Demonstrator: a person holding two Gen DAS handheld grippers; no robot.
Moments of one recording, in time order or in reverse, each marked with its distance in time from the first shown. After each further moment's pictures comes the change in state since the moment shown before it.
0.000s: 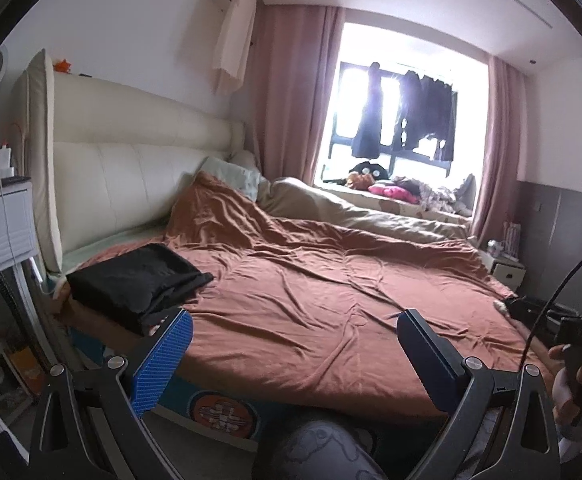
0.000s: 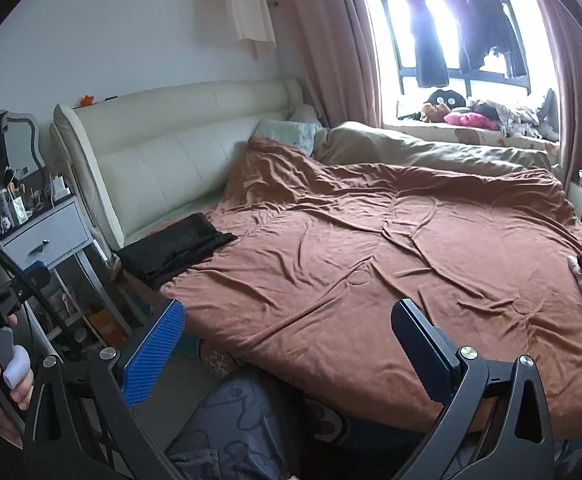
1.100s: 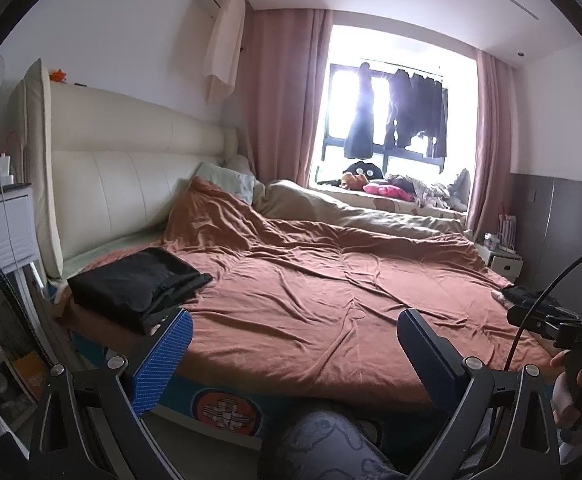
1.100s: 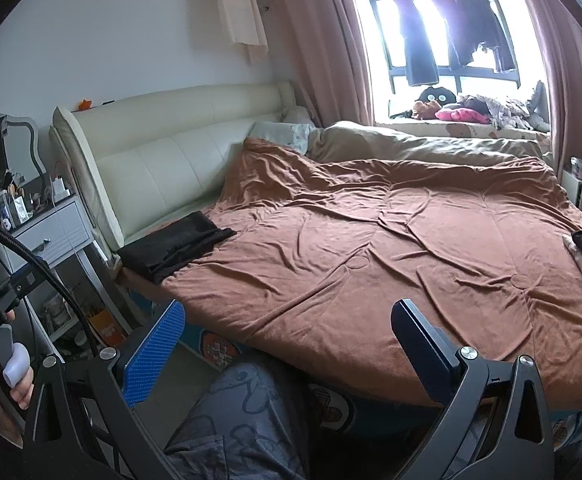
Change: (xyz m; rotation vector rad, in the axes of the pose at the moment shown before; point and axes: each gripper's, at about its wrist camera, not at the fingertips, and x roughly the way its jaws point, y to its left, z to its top) left arm -0.015 -0.004 -0.017 0.039 -0.012 -0.005; right arm -0.011 -0.002 -0.028 0.031 -0.011 -0.011
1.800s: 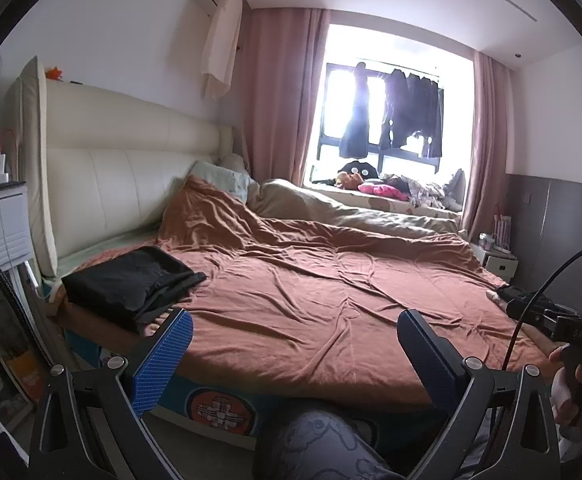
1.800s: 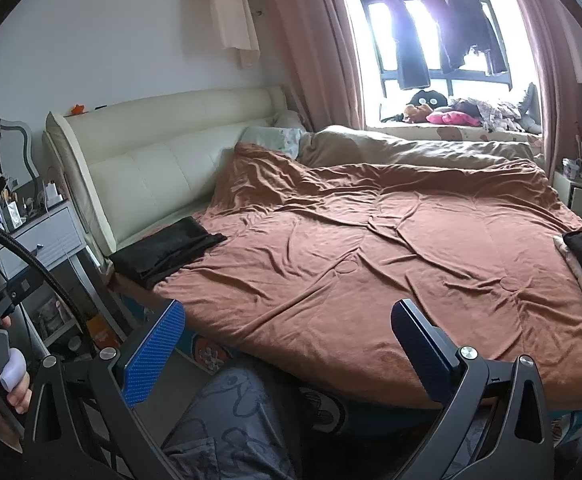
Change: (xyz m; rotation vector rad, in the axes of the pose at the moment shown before) left arm -0.001 0.000 0.001 -0.003 0.006 -0.020; right arm -0.004 -0.012 0.000 0.003 -0.009 -0.019
